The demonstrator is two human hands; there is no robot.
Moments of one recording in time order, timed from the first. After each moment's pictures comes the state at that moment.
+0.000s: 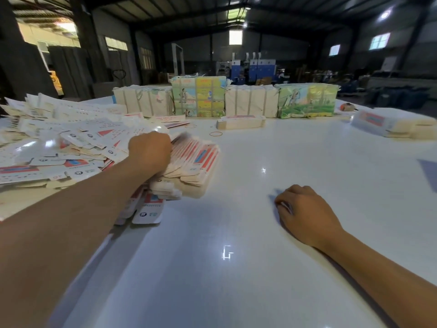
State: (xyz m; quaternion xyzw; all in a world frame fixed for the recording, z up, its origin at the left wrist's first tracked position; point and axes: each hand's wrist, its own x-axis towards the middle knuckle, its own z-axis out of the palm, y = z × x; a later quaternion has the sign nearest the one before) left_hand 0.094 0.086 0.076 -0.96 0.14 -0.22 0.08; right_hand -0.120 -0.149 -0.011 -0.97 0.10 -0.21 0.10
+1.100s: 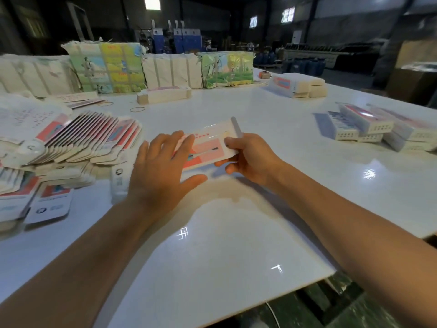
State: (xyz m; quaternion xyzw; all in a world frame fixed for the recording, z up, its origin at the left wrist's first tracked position) left_hand -0.042 0.003 0.002 -0.82 0.49 -0.26 -0.11; right_hand -0.133 -0.172 0.020 -0.61 0.14 -0.18 0.76
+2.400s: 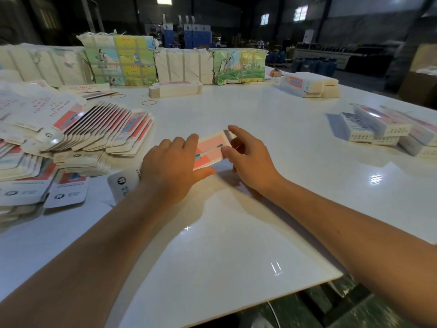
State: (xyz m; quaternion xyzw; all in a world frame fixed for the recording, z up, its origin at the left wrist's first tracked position) left_hand -0.038 0.000 0.002 -0.86 0.42 -0.26 -0.08; right_hand -0.131 -0.139 0.002 -0.83 0.15 -0.32 0.44
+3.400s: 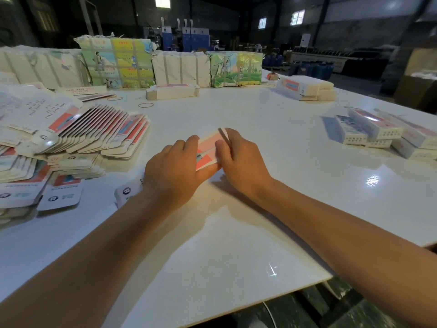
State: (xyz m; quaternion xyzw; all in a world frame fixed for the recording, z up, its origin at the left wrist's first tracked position) left_hand -0.057 -0.007 0.006 -0.87 0.41 -0.22 -0.16; right_hand -0.131 -0.137 0.003 -0.88 0.11 -0.35 0.30
